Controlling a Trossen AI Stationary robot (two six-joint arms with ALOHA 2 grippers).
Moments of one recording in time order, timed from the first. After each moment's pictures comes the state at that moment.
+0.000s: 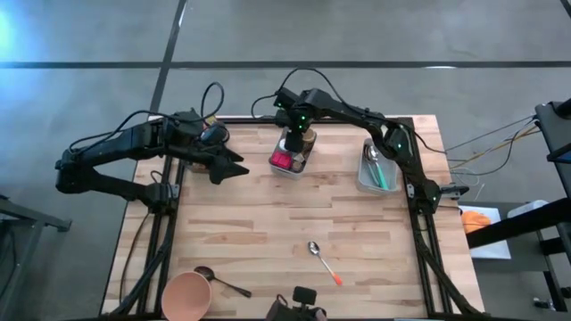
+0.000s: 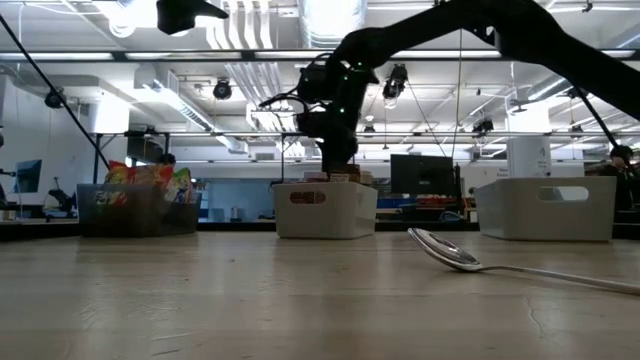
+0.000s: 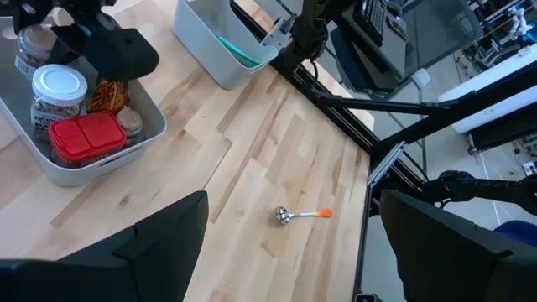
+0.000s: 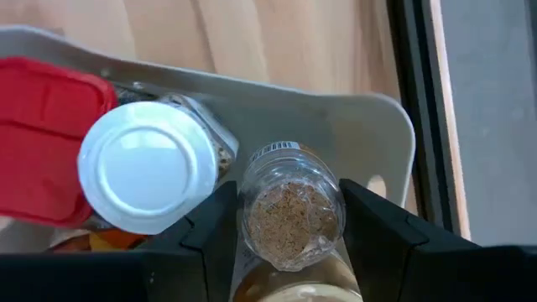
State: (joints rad) left arm 0.20 1.06 1.24 -0.74 0.21 -0.61; right arm -0.50 2.33 2.22 -1.14 -0.02 -0.26
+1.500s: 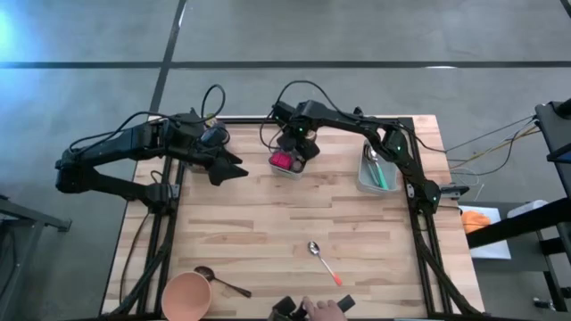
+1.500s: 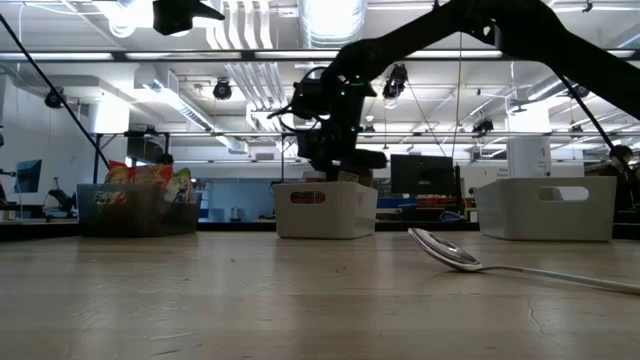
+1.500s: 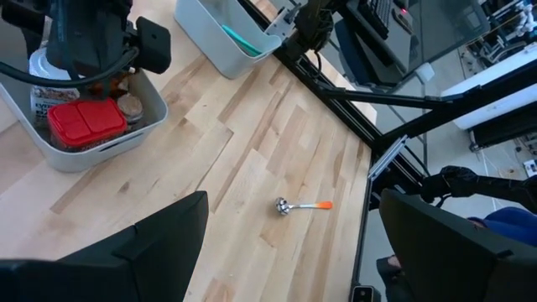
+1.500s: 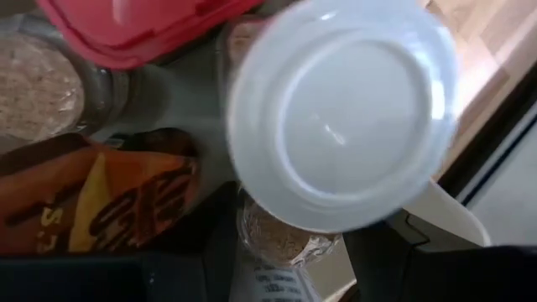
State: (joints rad) left arm 0.18 1.06 1.24 -0.76 0.21 -0.63; right arm -0.45 2.33 2.08 -1.06 0.03 -1.09
